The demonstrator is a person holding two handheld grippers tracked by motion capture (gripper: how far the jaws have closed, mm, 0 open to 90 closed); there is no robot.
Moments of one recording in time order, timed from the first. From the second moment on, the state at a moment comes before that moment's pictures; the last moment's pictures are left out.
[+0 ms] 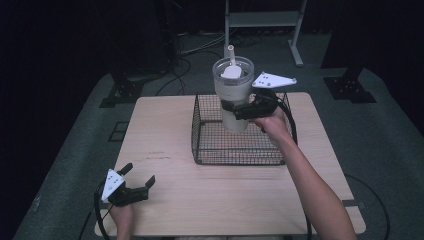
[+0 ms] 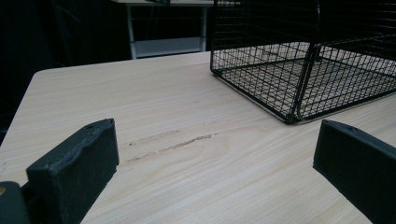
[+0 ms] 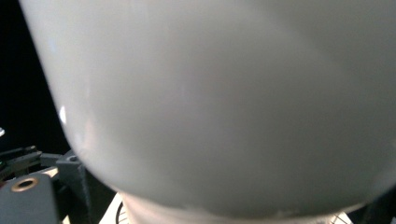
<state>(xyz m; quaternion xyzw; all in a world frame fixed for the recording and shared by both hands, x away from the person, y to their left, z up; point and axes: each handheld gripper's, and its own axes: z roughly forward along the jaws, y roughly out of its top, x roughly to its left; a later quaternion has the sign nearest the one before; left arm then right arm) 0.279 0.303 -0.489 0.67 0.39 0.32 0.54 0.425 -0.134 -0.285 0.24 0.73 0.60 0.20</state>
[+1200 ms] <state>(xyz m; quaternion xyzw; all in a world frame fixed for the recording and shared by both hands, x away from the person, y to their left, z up) 0.279 0.303 -0.489 0.67 0.39 0.32 0.55 0.497 -0.095 -0.345 0.26 0.76 0.57 0.16</state>
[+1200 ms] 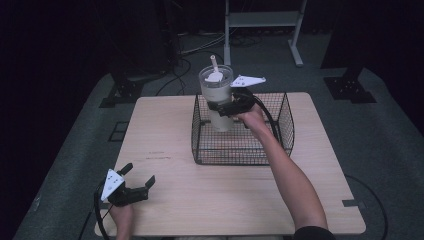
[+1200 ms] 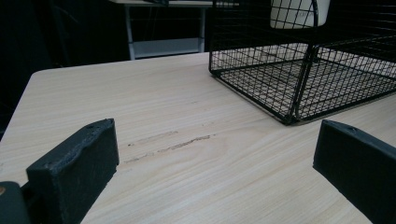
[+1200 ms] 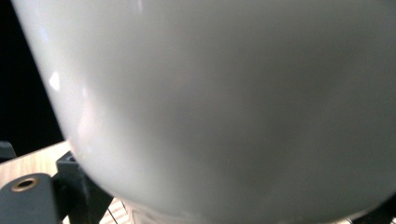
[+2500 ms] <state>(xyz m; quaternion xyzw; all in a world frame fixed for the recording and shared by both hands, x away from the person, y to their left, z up) 0.279 0.306 -0.489 0.66 0.39 0.31 0.56 0.516 -0.093 -0.403 0.27 0.82 0.50 0.12</state>
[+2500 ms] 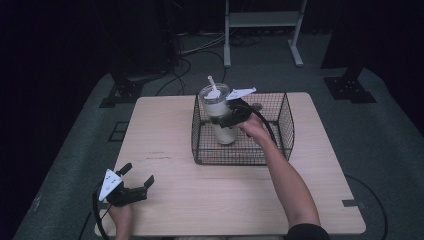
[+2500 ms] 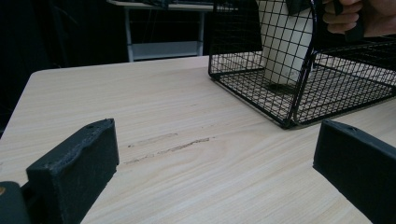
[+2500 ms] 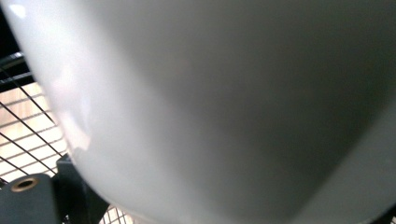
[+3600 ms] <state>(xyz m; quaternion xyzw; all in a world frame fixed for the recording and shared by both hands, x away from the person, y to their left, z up) 0.280 0.305 -0.489 0.66 0.39 0.31 0.55 0.503 -0.110 -0.418 0.23 0.82 0.51 0.13</state>
